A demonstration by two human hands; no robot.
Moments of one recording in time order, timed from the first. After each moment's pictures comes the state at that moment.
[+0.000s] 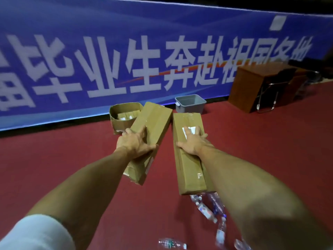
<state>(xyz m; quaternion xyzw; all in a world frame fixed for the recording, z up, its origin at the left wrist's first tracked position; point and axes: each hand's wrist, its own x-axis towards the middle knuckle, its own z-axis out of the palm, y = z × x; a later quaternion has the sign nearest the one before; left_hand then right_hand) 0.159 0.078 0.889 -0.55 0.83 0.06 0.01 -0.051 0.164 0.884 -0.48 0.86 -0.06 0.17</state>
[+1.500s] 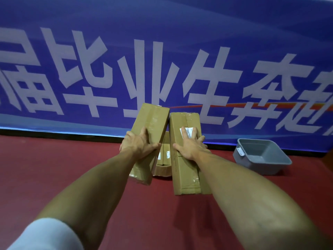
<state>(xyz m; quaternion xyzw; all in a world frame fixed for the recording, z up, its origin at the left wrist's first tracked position) 0.129 -0.755 0.843 -0.71 0.70 0.10 -0.02 -0.069 -0.729 0.862 -0.63 0.76 -0.01 0.16</state>
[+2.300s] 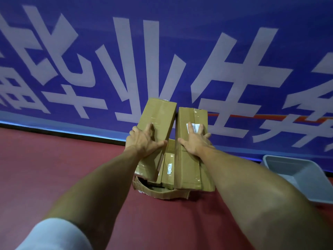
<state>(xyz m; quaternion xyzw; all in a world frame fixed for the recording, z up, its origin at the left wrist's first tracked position) -0.004 -1.115 0.815 -0.73 0.67 0.13 -0.01 -0.201 -1.129 0.816 -0.63 0.75 0.01 0.21</state>
